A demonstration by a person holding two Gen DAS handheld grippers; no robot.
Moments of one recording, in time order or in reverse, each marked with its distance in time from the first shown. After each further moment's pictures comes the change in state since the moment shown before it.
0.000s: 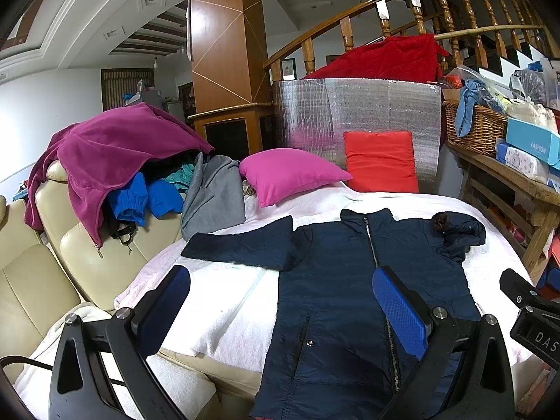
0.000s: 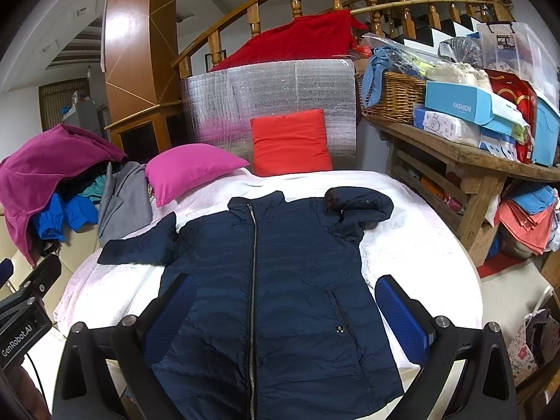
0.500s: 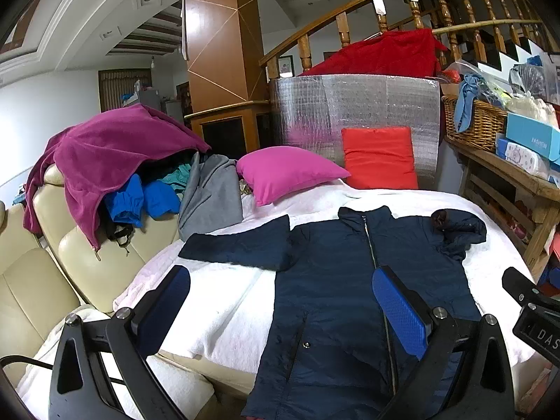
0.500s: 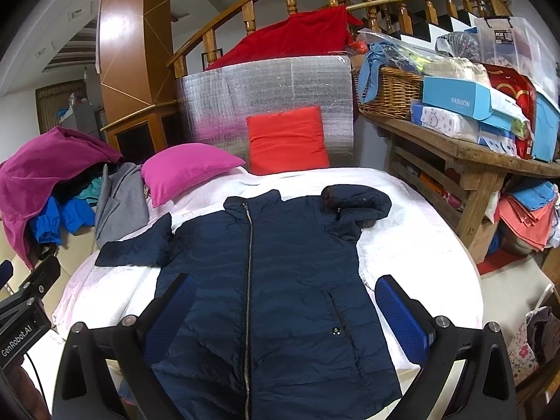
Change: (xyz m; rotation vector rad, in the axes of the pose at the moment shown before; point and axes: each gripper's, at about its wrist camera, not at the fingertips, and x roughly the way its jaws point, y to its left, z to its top) left arm 0.008 -0.014 0.005 0.018 0.013 0.005; right arm 0.011 -0.012 0.004 0.036 0.004 0.008
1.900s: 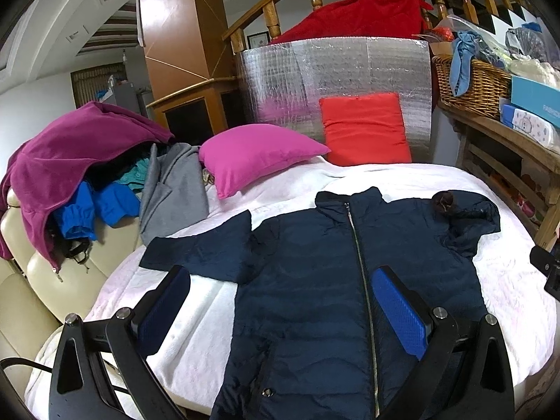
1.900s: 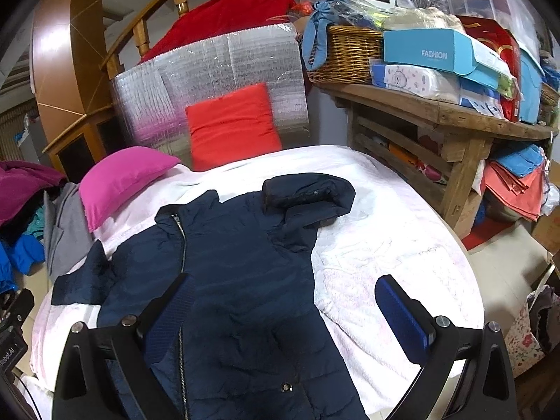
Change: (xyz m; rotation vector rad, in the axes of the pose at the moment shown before) left arm 0.123 -0.077 0.030 0.084 0.111 -0.038; right arm 0.137 -0.092 0.042 0.154 0.077 -0.112
